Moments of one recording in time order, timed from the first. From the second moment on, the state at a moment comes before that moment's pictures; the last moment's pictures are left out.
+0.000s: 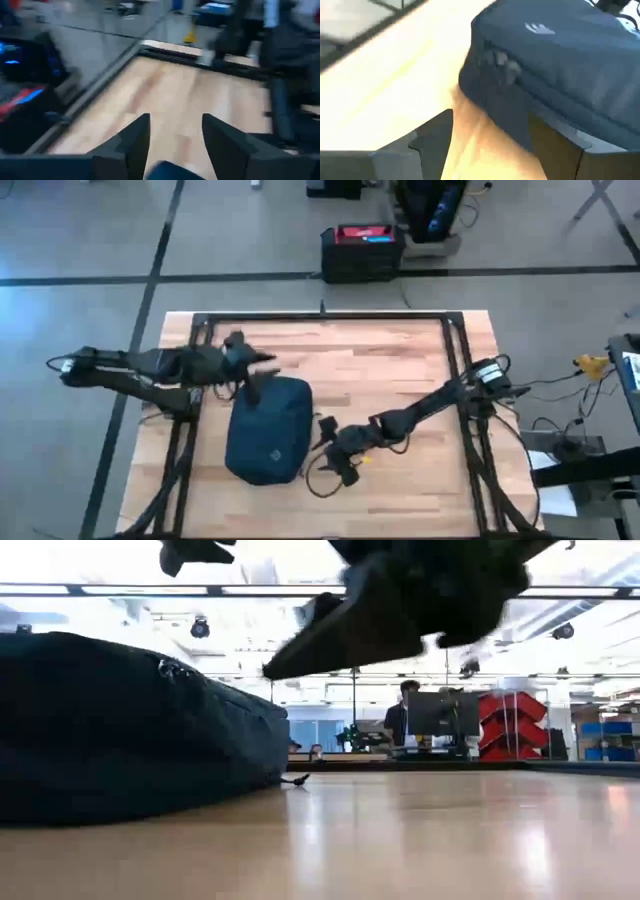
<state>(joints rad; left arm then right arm) -0.18 0.89 0.90 -0.33 -0.44 -0.21 0.32 1.91 1.09 0.31 0.04 -0.19</state>
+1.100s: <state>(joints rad) -0.31 0.61 0.42 0.11 -0.46 -0.09 0.04 1.85 0.98 0.39 -0.09 -0.19</state>
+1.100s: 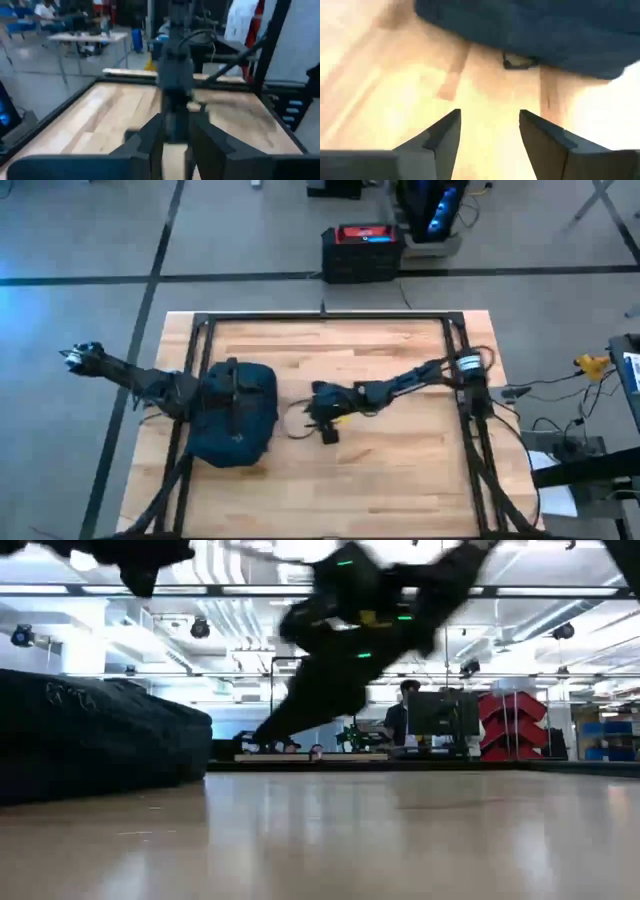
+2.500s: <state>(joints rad) -0.18 0.08 0.17 -0.17 -0.54 -0.17 0.12 0.03 0.01 0.12 0.13 -0.04</state>
